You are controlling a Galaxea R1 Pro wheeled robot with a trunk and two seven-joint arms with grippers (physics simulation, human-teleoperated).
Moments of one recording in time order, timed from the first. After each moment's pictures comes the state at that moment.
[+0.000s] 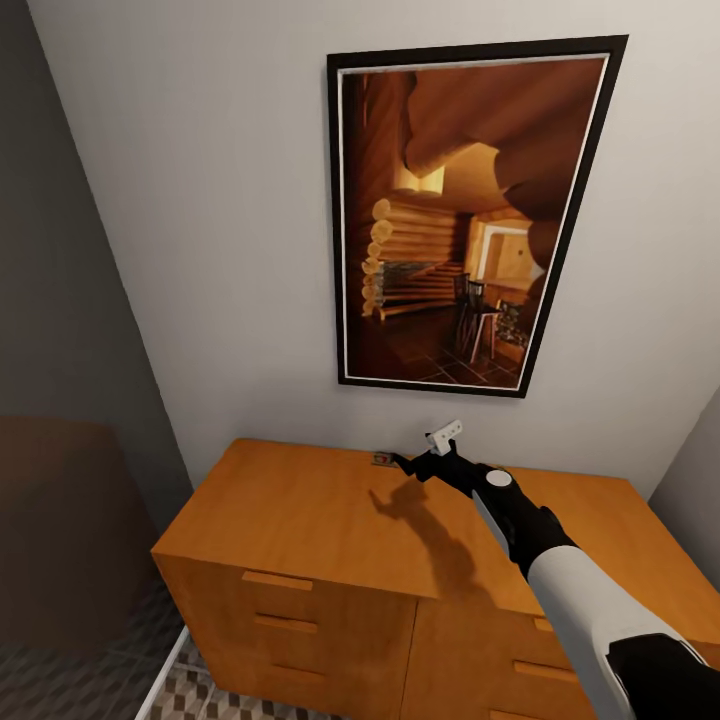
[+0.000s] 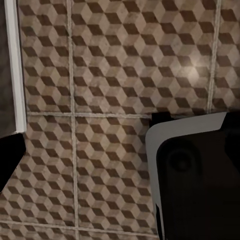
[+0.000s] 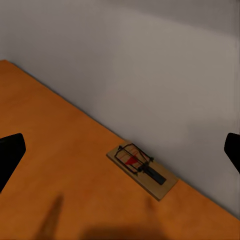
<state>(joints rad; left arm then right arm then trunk) -0.31 0.10 -0.54 0.08 0.39 -0.14 -0.03 -0.86 -0.02 0.16 -0.60 0.07 -0.05 0.47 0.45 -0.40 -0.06</state>
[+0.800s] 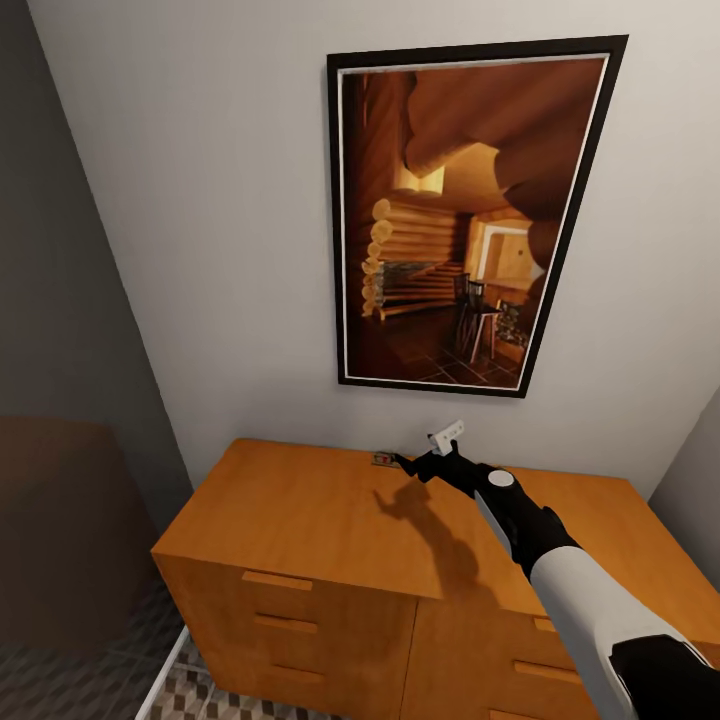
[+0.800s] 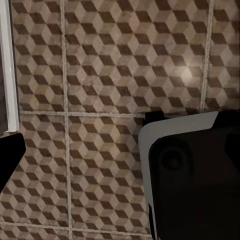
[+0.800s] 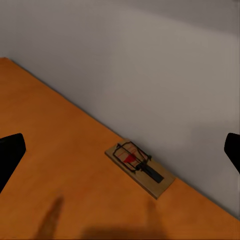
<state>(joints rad) -0.30 0.09 -0.53 0.07 0.39 -0.14 -0.04 -0.85 -0.03 0.16 -0.61 0.07 -0.05 0.48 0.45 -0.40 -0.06</state>
